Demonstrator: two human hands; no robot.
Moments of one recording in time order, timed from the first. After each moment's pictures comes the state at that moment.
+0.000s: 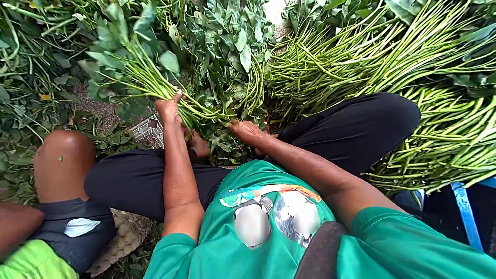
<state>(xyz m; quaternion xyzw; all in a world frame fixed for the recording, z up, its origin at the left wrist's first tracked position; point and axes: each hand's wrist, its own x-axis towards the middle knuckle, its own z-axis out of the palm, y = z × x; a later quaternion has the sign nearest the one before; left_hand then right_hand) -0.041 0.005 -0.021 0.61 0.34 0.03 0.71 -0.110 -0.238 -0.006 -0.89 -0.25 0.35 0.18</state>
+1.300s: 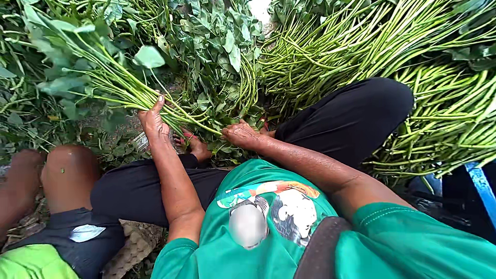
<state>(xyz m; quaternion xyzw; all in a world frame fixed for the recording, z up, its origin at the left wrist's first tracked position) -0.051 0.021 0.020 0.60 0.27 0.08 0.75 -0.118 -0.235 0.004 -0.88 -0.26 0.34 0.22</state>
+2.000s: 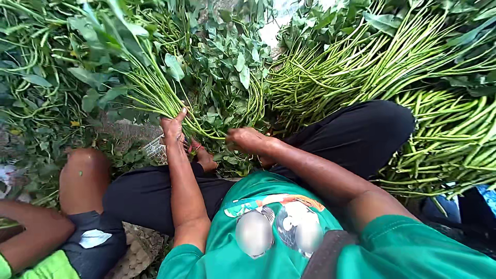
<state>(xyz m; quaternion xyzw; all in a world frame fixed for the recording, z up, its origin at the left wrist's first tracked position) -0.050 0.011 0.012 0.65 0.22 0.03 0.73 -0.090 -0.238 0.049 -0.85 -0.34 0.32 0.23</state>
